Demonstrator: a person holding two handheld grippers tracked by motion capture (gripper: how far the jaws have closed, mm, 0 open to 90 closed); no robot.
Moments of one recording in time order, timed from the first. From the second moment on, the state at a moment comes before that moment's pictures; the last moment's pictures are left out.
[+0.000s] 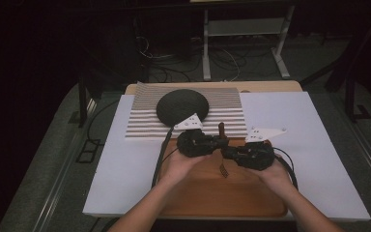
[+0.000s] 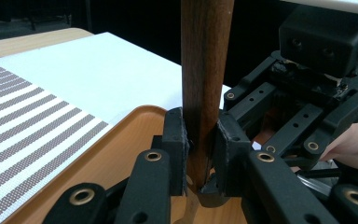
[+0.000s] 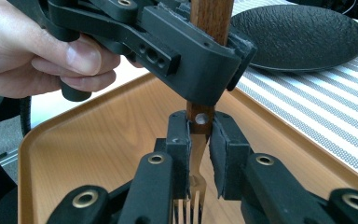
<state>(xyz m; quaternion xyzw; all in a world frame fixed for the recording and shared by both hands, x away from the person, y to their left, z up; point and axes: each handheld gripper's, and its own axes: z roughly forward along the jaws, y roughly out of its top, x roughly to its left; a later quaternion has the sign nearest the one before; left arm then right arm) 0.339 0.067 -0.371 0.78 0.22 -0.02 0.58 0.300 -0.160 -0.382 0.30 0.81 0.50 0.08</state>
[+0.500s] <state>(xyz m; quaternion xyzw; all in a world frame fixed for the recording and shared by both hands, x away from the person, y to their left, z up) 0.345 0.085 -0.363 0.78 0.23 0.00 0.58 0.304 -0.176 -0.389 0.31 0.80 0.51 0.08</state>
